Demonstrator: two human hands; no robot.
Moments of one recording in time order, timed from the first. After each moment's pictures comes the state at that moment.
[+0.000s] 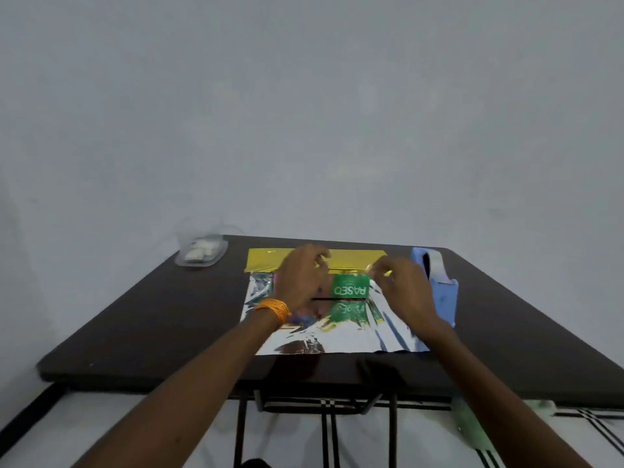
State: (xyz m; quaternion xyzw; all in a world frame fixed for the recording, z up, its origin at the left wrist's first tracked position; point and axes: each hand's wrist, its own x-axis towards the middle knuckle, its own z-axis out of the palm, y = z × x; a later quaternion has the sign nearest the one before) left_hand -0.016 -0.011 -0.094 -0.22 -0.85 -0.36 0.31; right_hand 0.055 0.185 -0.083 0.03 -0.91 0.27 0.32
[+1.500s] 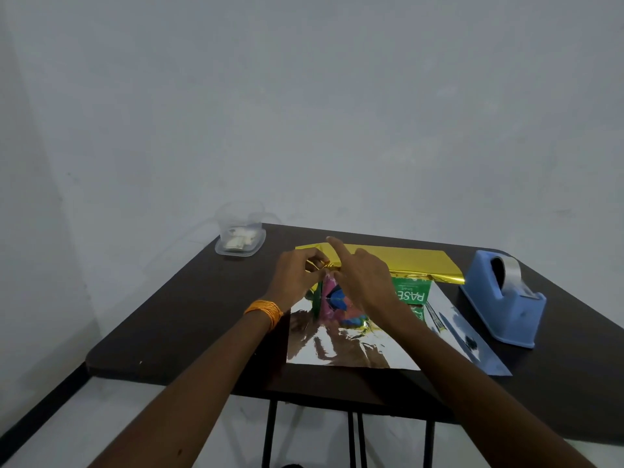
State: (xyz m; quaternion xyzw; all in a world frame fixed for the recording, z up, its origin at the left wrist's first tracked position) left_hand -0.069 -0.119 -0.131 -0.21 -0.84 -0.44 0.23; right_hand -0.035 0.036 -0.104 0.11 -0.96 0.01 0.27
